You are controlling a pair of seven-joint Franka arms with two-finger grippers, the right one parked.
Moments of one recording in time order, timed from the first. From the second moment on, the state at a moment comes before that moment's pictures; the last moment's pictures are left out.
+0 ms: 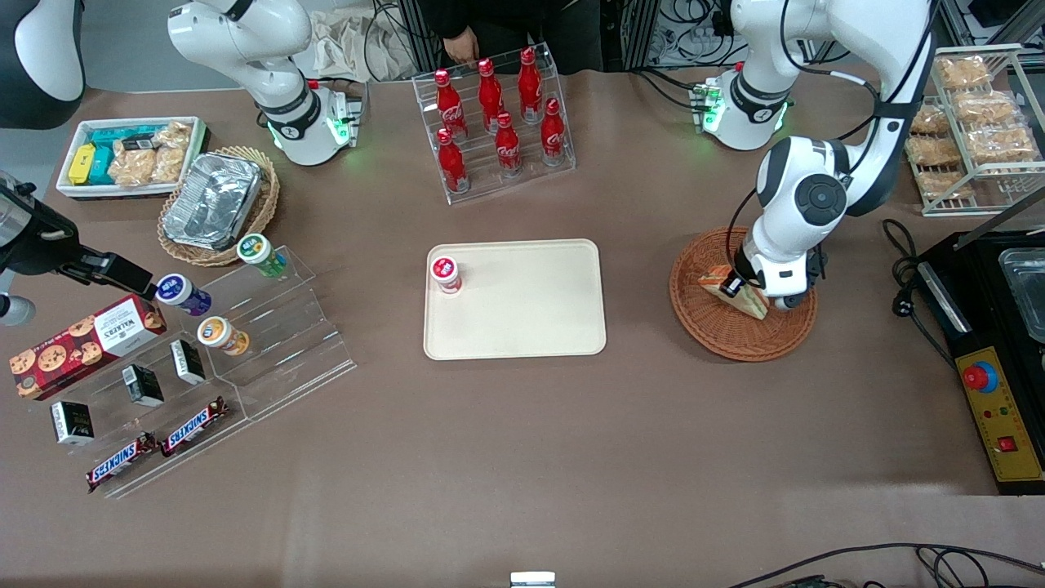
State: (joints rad) arm -0.10 0.09 -0.15 -2.47 -0.01 2.50 -1.11
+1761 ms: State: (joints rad) arm -0.24 -0.04 -0.47 -2.07 -0.03 2.13 -0.81
